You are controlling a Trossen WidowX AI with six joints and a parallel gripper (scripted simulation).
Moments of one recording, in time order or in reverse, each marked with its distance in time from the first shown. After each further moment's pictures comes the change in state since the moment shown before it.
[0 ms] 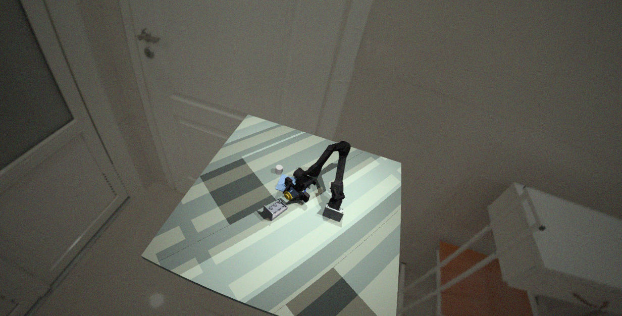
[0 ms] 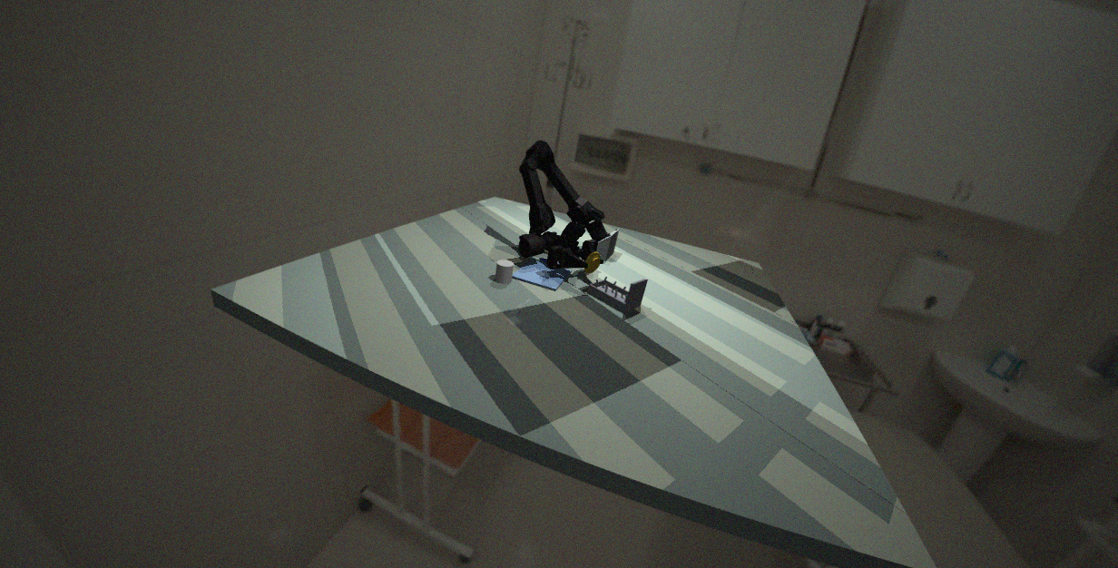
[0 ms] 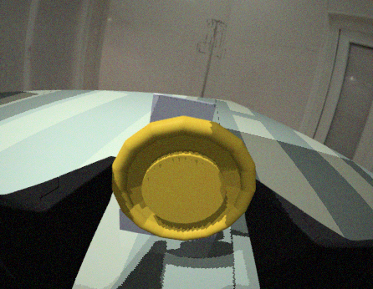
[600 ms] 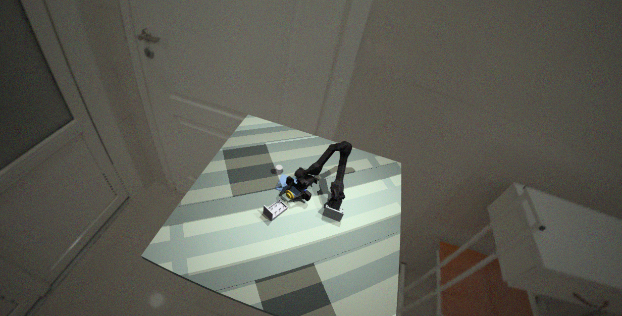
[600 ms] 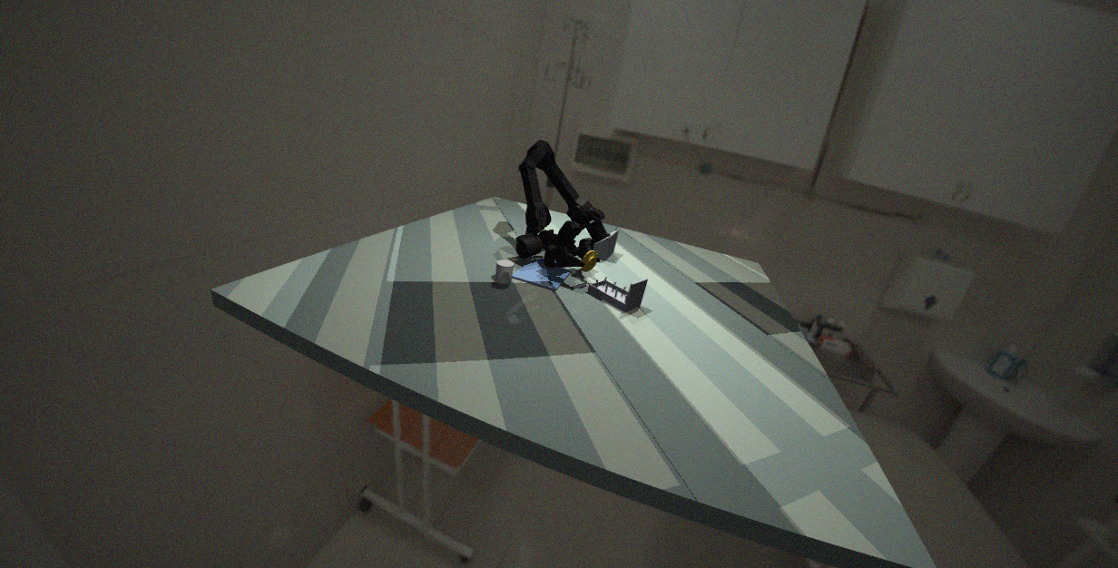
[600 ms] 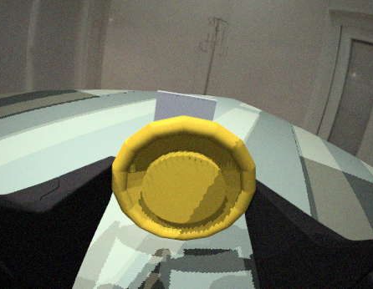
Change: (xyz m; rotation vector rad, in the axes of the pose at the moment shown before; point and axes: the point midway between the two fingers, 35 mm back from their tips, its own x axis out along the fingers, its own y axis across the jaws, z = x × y) arm -0.013 0.001 -0.001 0.018 0.009 0.009
